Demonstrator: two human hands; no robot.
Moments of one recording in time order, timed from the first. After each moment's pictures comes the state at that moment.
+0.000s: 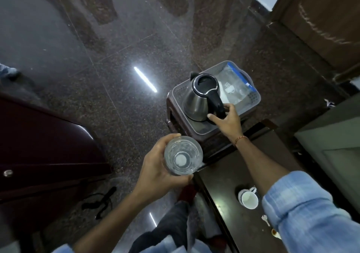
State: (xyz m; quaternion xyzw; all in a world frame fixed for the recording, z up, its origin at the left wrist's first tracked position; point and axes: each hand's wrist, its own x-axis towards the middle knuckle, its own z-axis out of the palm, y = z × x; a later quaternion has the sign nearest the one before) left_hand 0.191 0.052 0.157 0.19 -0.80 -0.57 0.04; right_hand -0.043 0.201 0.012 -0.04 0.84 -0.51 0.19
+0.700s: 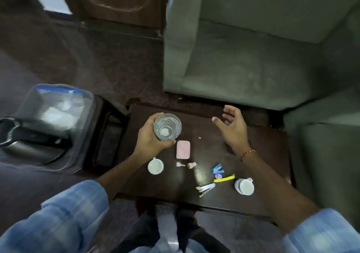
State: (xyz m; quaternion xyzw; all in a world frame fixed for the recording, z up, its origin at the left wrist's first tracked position) left_hand 0.080 0.380 0.078 -0.14 -0.80 -0.55 -0.19; right_hand 0.166 0.629 0.107 0.37 0.74 -0.55 -0.13
